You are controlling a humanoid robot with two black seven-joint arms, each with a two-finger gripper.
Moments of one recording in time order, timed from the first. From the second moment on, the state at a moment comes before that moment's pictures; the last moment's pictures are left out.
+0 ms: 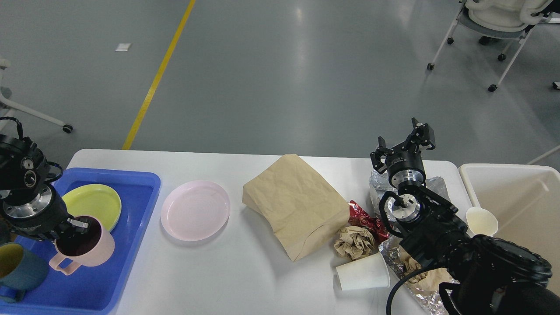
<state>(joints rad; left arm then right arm) -1.72 0.65 1.21 -1.29 0.47 -0.57 0.16 0.84 0.12 0.45 0.03 0.41 0.29 0.54</state>
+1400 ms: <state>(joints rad) -1.51 0.51 1.37 -1.27 0.45 -0.27 0.15 0.84 0.12 0.45 0.03 0.41 0.29 0.54</state>
